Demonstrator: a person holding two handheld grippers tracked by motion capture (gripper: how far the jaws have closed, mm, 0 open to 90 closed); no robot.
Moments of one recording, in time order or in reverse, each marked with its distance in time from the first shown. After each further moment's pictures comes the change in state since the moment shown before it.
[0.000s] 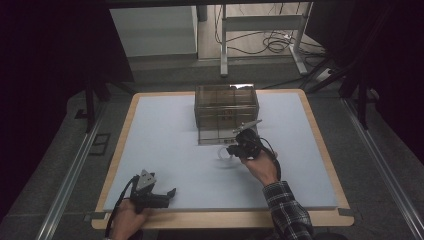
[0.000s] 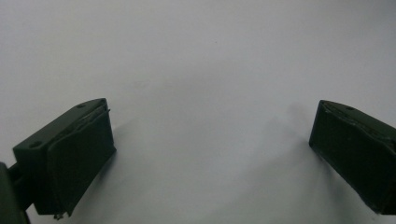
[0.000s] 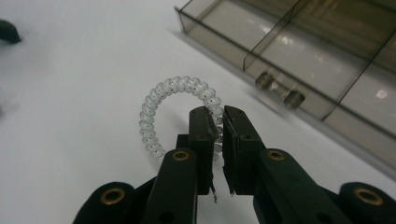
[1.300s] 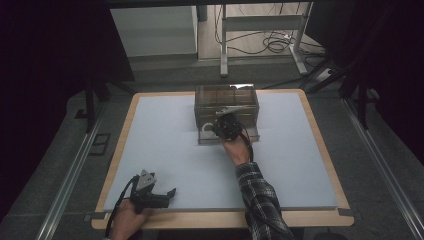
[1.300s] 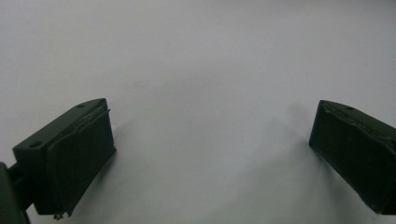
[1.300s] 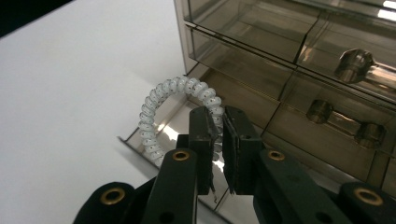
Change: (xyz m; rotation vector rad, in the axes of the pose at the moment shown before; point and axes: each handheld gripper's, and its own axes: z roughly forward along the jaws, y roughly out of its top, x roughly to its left) left arm 0.000 0.000 0.000 0.000 -0.001 0.000; right arm -0.009 0.057 0.065 -0.184 -0.136 0.042
